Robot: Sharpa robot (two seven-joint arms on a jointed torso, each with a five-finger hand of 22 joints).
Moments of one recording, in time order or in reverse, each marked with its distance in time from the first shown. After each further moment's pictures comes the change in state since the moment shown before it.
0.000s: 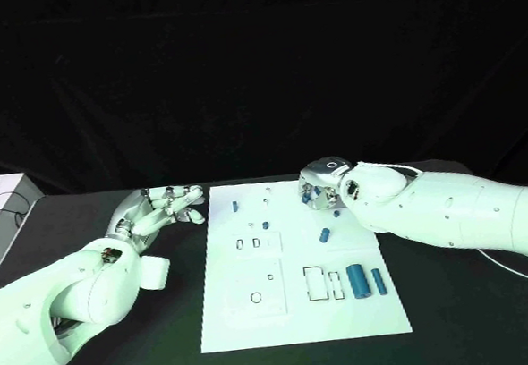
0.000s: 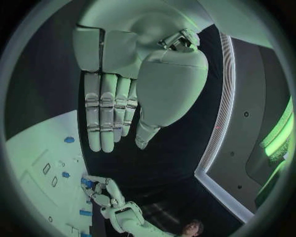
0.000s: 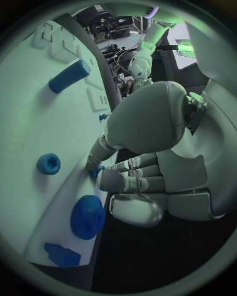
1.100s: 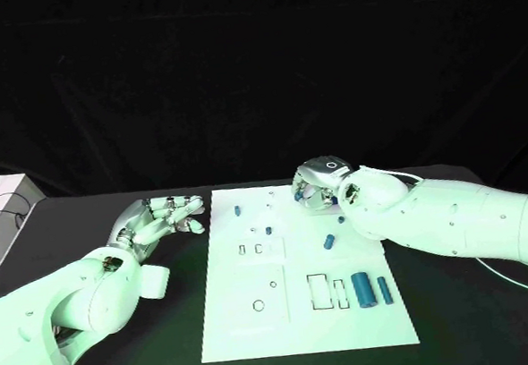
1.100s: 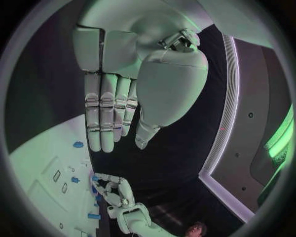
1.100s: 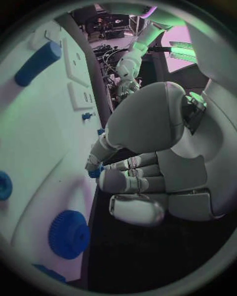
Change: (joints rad) left arm 0.000 0.000 0.000 -0.018 -0.001 0.001 -0.017; left_hand 0.000 0.000 0.004 -0.004 0.000 -0.004 0.004 0.000 0.000 -0.009 0.002 0.000 0.000 0.000 0.000 -0.004 0.004 0.000 0.000 0.000 0.000 -0.006; right arm 0.008 -0.003 0.026 0.062 0.030 -0.125 -0.030; right_hand -0.022 0.067 0.029 -0.021 -0.020 0.067 -0.019 -0.001 0.010 0.081 -0.003 -0.006 -0.002 -0.002 -0.020 0.010 0.019 -0.010 0.002 -0.009 -0.005 0.109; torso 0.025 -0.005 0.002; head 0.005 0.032
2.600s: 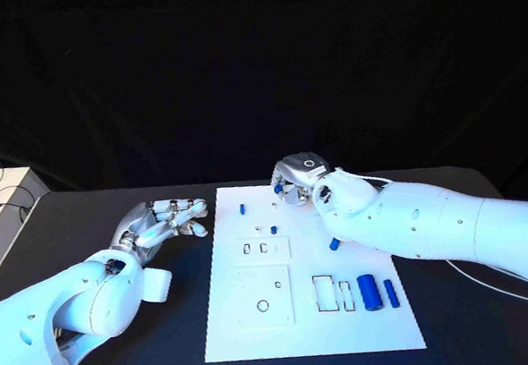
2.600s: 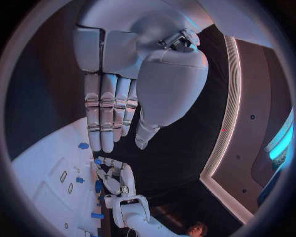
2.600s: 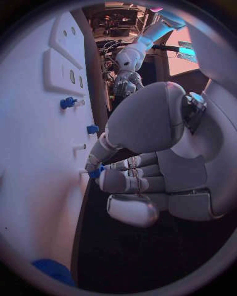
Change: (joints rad) left arm 0.000 0.000 0.000 0.010 -0.004 0.005 -0.007; left_hand 0.000 0.000 0.000 0.000 0.000 -0.003 0.003 0.000 0.000 -0.001 0.002 0.000 0.000 0.000 0.000 -0.004 0.003 0.000 -0.004 0.004 0.000 -0.002; right arm 0.001 0.138 0.009 -0.105 -0.055 -0.082 -0.078; right_hand 0.000 0.000 0.006 -0.008 0.004 0.001 -0.005 0.000 0.000 0.001 -0.005 -0.002 0.000 0.000 0.000 0.000 0.002 -0.006 -0.001 0.001 -0.069 -0.001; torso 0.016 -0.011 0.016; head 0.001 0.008
